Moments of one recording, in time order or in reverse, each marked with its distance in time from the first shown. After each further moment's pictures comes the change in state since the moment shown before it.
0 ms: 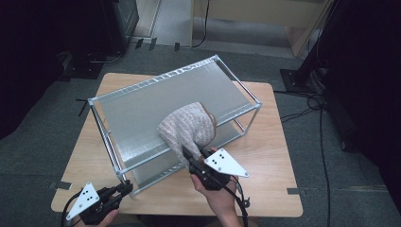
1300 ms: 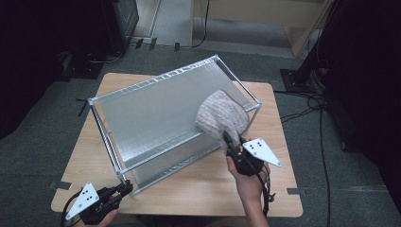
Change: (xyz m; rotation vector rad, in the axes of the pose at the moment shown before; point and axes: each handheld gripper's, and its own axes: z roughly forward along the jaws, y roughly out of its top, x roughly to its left) left arm 0.002 0.000 0.000 0.002 -0.008 0.001; right arm -0.096 -0.005 -0.027 0.009 -0.335 0.058
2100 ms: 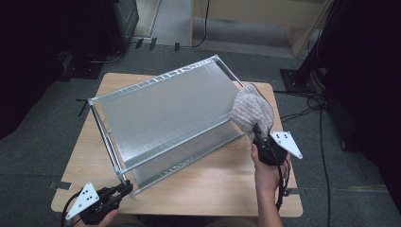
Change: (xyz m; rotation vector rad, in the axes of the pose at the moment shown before) left arm 0.000 0.000 0.000 0.000 -0.003 0.004; right arm -0.063 -0.003 0.004 0.027 -0.298 0.092
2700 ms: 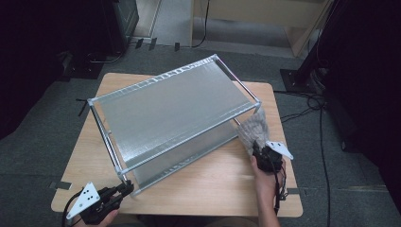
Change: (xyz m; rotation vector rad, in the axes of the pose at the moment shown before) left arm -0.002 0.001 0.002 0.002 -0.014 -0.007; right arm -0.028 -0.077 0.036 0.304 -0.060 0.022
